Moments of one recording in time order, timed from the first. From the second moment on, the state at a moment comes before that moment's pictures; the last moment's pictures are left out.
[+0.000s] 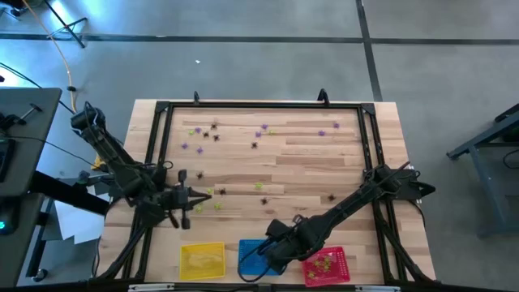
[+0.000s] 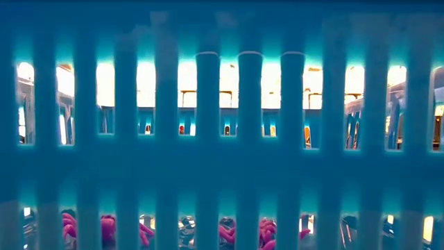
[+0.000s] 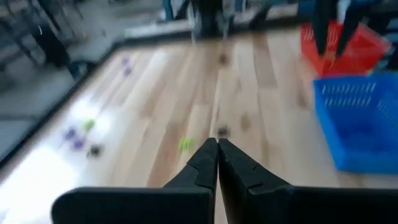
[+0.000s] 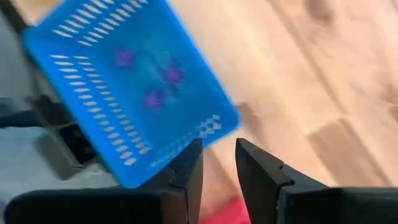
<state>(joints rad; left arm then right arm) -0.84 0.99 0.55 -0.23 -0.95 -0.39 0.59 2.10 1.88 -1.11 0.12 1.16</state>
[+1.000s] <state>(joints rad) -0.43 1.23 0.55 -0.59 -0.36 -0.41 0.57 2.10 1.88 -1.39 0.11 1.12</state>
